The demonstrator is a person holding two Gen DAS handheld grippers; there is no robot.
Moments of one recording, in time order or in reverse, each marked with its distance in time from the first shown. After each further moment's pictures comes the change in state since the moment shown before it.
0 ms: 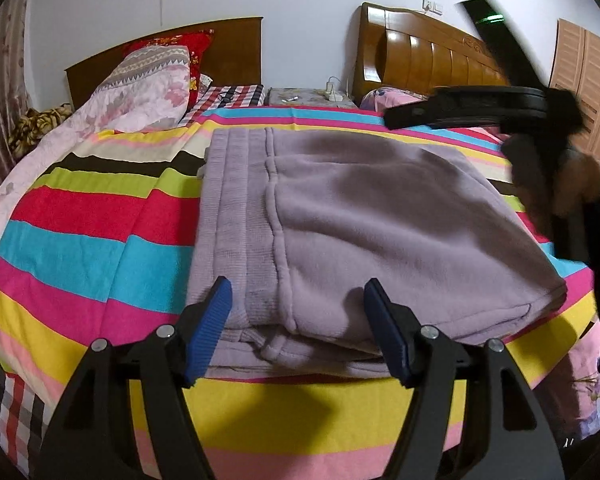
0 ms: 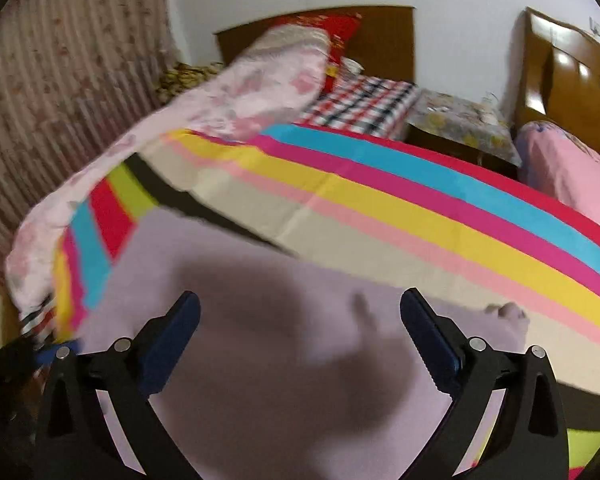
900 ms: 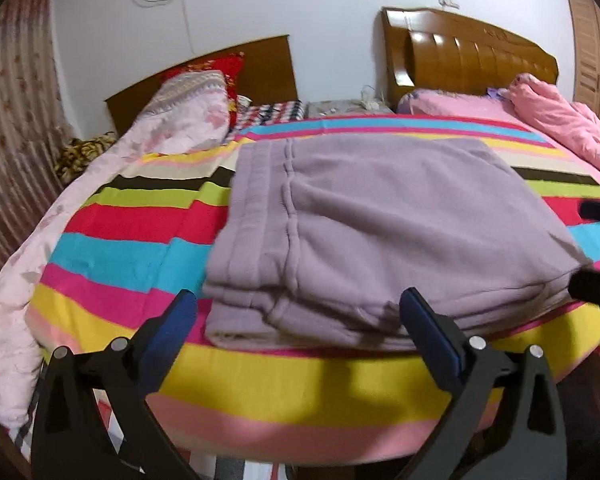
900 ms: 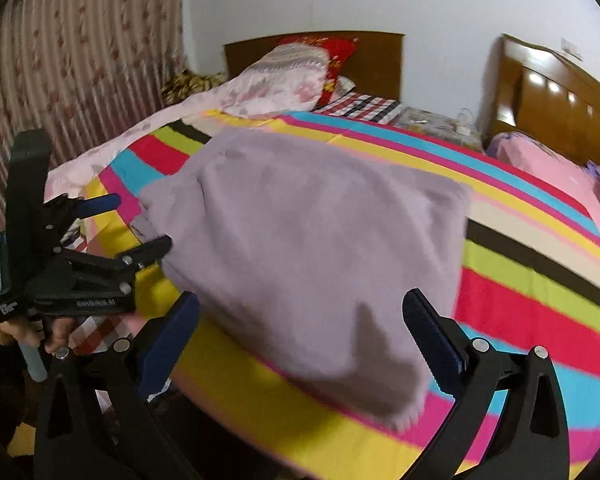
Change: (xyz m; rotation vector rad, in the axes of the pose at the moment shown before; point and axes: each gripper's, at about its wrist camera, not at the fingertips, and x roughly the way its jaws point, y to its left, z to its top) left arm -0.027 -0.040 -0.019 0.042 -0.066 0.234; right arm -0.085 0.060 -0.145 -0.015 -0.101 -0.100
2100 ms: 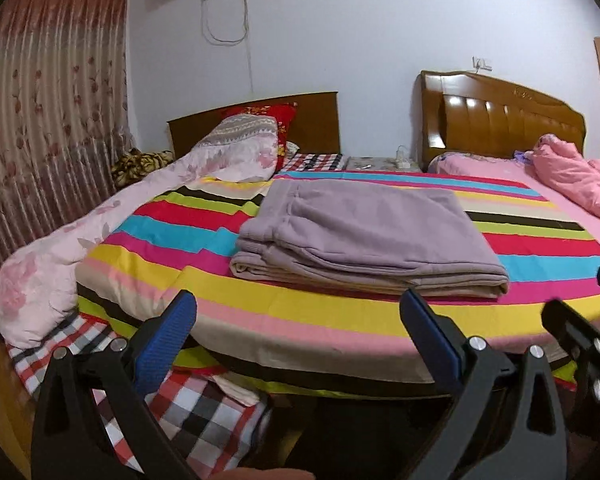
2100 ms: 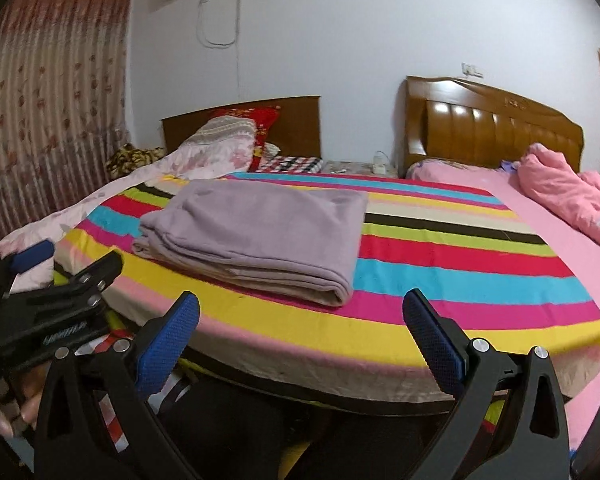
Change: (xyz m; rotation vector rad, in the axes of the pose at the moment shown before) left arm -0.141 -0.061 -0.064 -0.150 -0.192 0.126; right arm -0.110 0.030 -0.092 0.151 -0.273 -0.241
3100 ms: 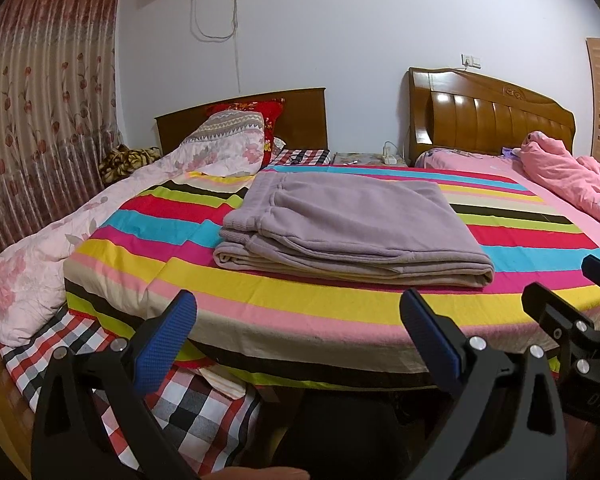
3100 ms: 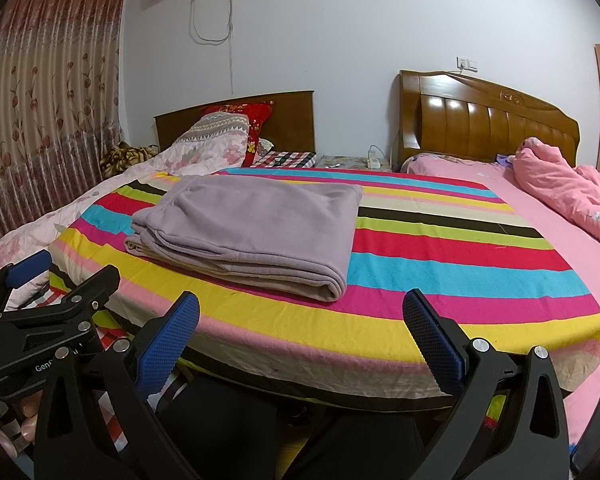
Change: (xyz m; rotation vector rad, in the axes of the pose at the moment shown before) left arm 0.000 -0.005 -0.006 0.012 0.013 -0.037; right arm 0.004 -0.003 -0.003 0.004 0.019 -0.007
